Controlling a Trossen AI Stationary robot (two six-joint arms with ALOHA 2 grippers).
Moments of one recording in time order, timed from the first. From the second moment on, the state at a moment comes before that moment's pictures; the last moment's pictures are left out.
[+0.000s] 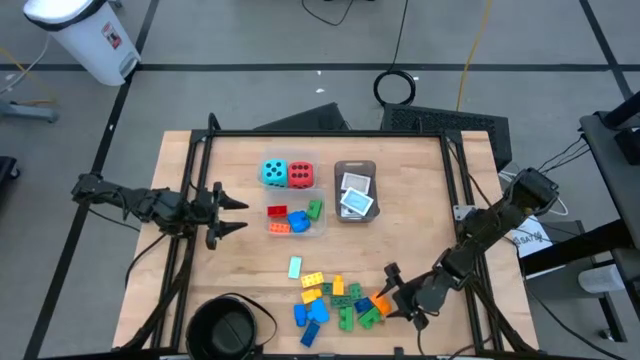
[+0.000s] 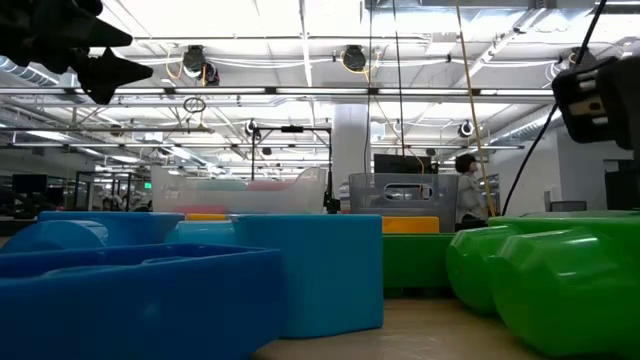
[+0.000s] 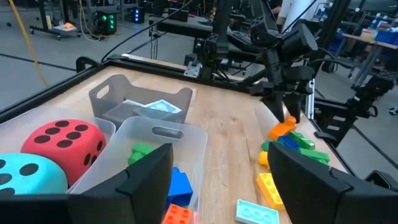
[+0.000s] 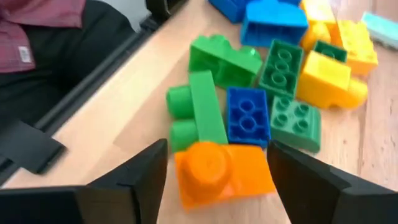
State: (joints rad) left arm -0.30 0.25 0.26 -0.15 -0.32 -0.24; right arm 0.80 1.52 0.57 0.28 0.26 0.18
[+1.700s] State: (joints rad) left arm -0.30 0.47 0.26 0.44 -0.50 -0.42; right arm 0.34 1.19 0.57 0.69 0.06 -0.56
